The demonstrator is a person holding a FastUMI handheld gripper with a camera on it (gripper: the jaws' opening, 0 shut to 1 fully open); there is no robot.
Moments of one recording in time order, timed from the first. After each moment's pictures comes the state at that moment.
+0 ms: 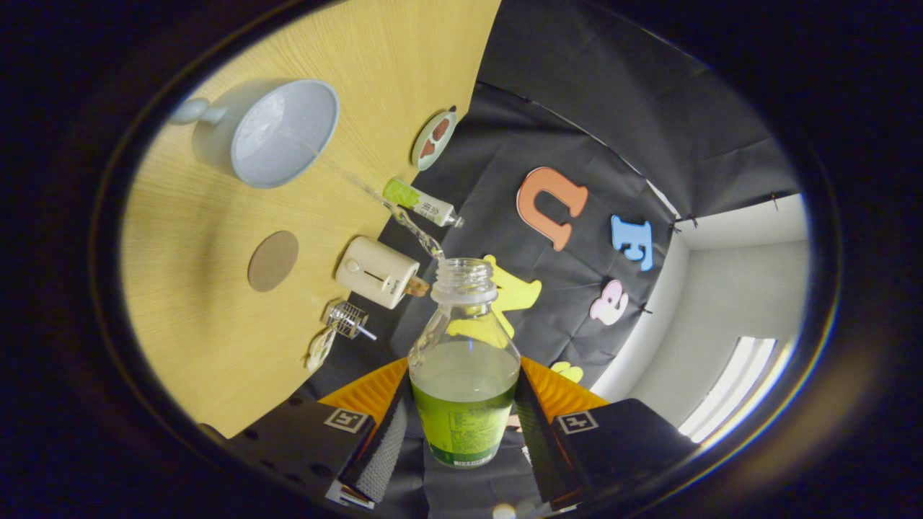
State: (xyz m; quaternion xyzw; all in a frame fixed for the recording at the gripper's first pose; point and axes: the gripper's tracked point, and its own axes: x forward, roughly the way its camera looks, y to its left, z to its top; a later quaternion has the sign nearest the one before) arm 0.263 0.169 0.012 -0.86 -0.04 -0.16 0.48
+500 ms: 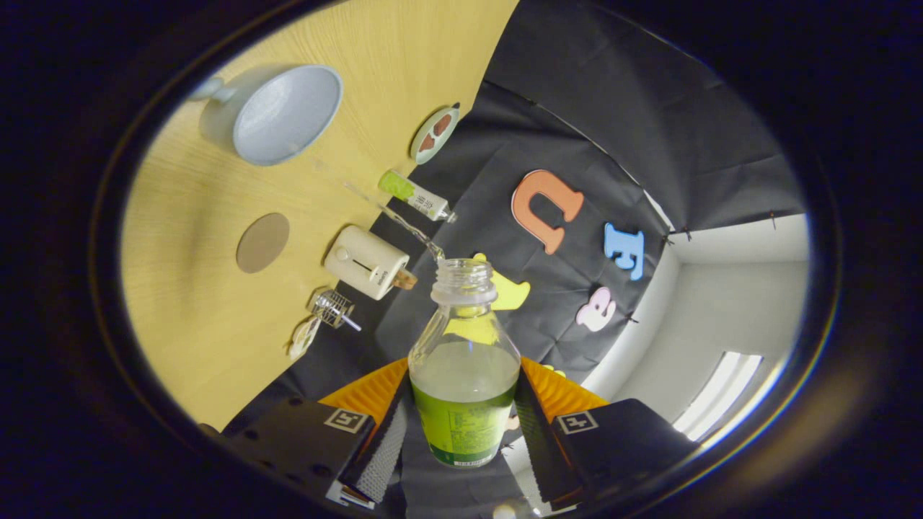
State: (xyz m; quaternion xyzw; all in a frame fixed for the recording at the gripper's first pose) arm 0.259 0.173 0.029 -0.87 -0.06 -0.17 0.45
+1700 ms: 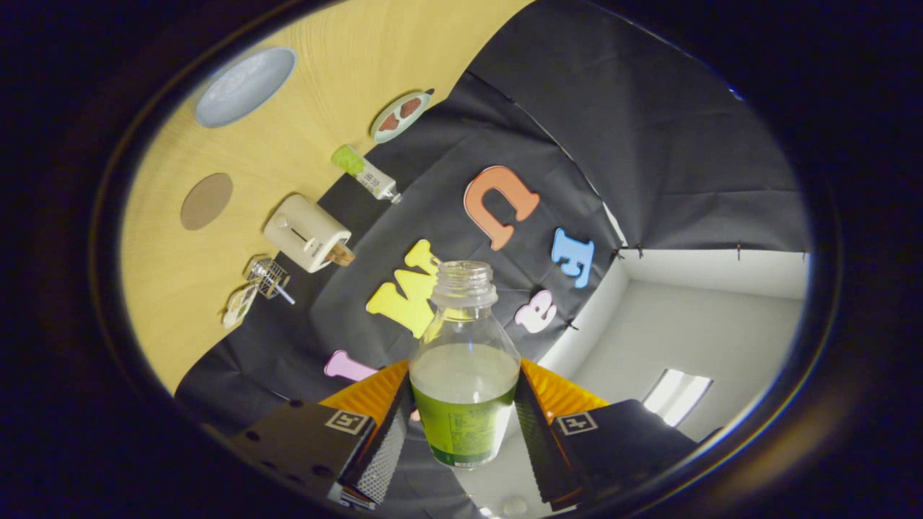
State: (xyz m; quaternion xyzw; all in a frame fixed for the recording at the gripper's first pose) arm 0.237 0.210 0.096 -0.88 -0.14 -0.25 0.39
